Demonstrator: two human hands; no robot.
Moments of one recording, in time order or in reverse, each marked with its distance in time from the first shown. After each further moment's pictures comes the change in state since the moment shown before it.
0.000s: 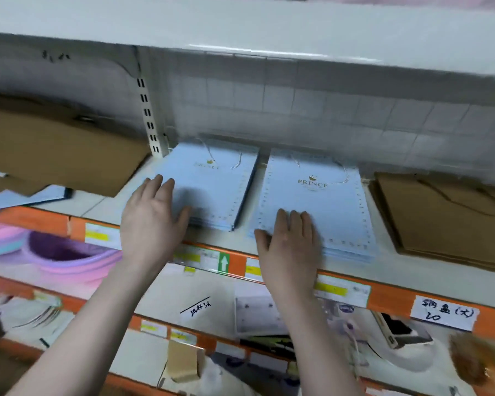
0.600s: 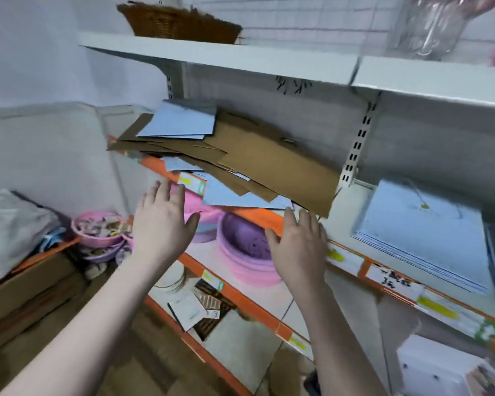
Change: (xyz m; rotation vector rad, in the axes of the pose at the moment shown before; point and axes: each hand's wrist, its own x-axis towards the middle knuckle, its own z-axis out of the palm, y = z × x) left_hand -0.044 -0.334 -0.175 0.291 -0.019 -0.353; right_hand -0.049 -0.360 0.046 0.189 -0.143 -0.297
